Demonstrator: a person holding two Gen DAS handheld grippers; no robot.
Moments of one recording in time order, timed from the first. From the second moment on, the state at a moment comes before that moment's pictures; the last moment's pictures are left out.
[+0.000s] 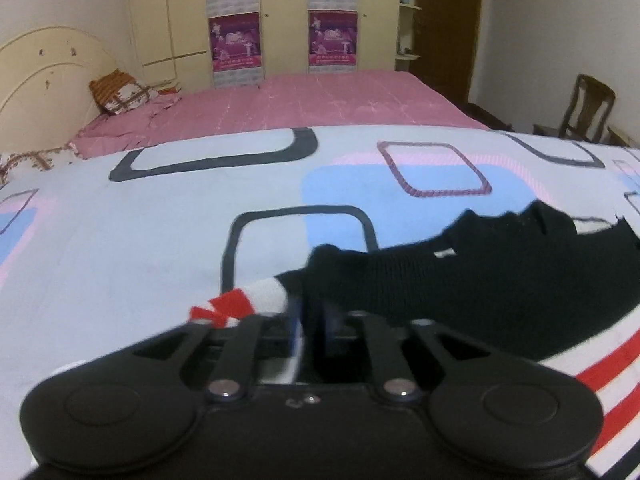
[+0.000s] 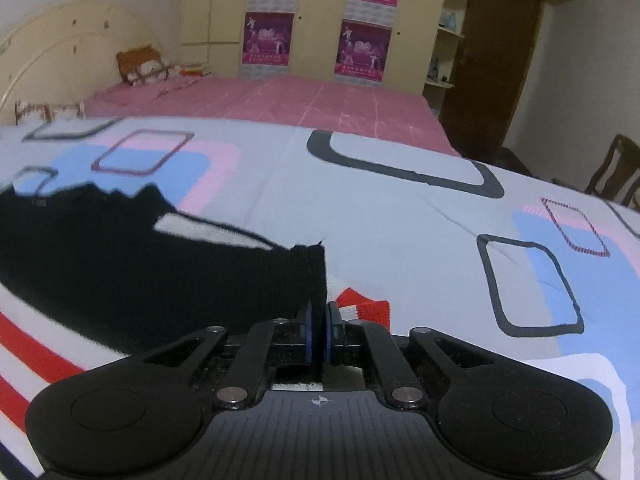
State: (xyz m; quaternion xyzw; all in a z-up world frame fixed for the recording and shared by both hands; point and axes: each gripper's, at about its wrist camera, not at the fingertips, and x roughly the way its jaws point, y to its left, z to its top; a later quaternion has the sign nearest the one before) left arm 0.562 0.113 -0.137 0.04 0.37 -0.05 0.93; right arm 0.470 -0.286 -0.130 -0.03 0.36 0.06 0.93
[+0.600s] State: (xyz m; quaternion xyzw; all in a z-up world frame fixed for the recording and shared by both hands) left arm 0.555 -0.001 -0.151 0.05 0.38 -0.11 0.92; right arm 0.493 -0.168 -0.125 -0.03 0.37 0.17 0.91
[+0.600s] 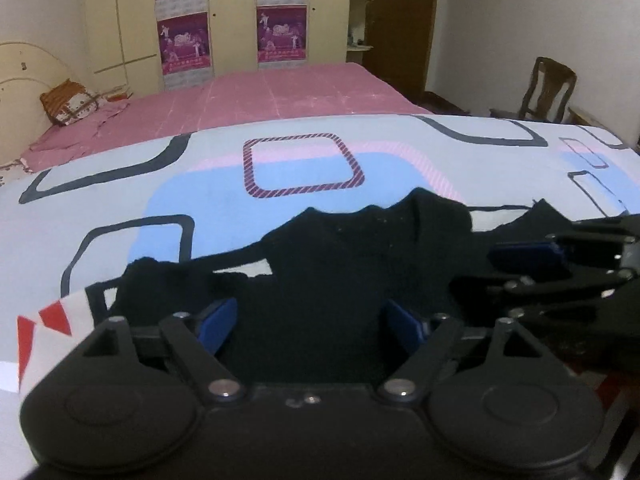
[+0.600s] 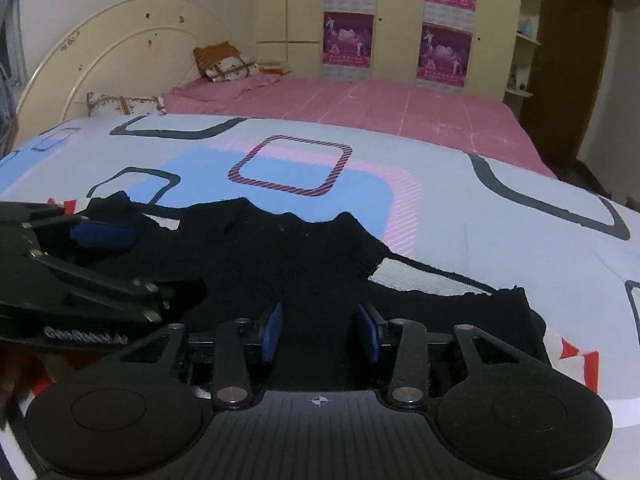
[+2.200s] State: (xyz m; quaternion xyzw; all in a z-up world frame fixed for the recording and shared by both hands) left arm 0.465 0.066 -0.142 0.03 0.37 -0.09 0.92; right arm 0.400 -0.251 -0.123 -0.03 0.38 0.12 0.91
